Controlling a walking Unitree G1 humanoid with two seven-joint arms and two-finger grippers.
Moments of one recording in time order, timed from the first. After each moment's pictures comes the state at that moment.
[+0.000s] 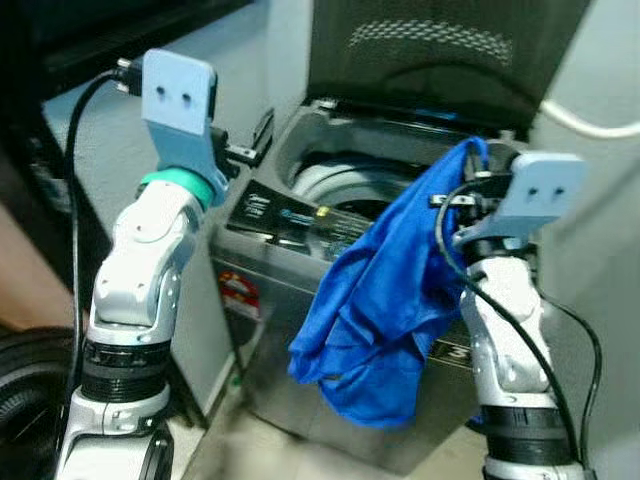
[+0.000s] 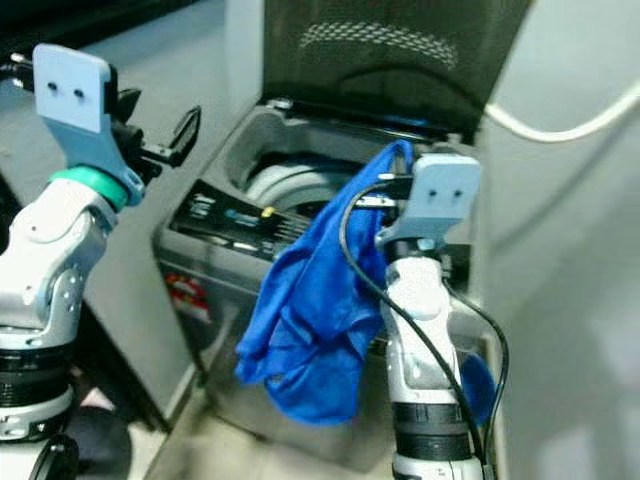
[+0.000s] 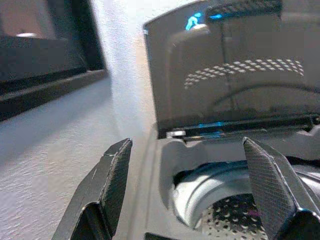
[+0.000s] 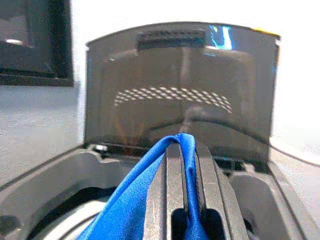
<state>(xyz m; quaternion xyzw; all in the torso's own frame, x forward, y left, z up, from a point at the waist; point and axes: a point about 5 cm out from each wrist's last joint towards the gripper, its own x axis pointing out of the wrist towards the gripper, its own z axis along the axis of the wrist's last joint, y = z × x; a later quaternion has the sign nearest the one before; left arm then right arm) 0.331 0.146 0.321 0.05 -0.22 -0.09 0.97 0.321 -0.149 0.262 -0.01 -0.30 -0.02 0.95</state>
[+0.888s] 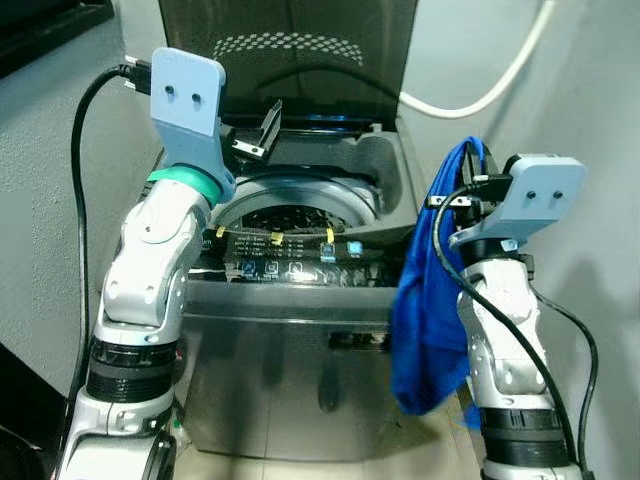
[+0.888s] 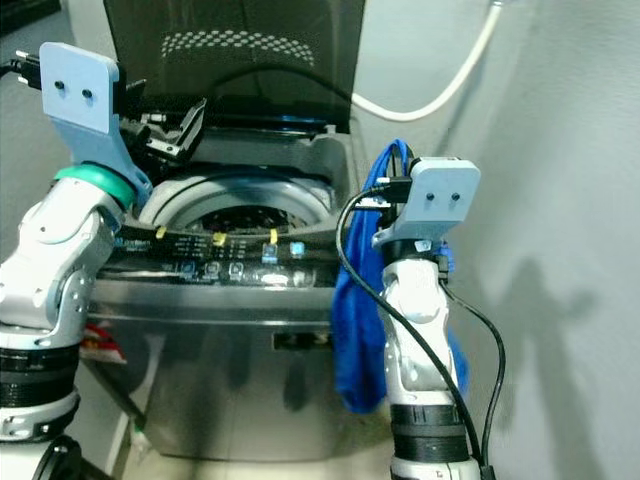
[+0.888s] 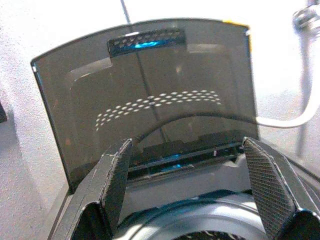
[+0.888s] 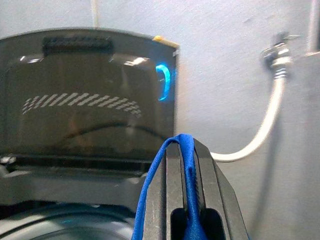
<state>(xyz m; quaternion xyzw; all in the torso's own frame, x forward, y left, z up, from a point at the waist) 0.330 0.136 0.324 0.06 -0.24 -0.09 0.96 0.320 -0.143 0.260 -0.01 -0.31 0.00 0.95</state>
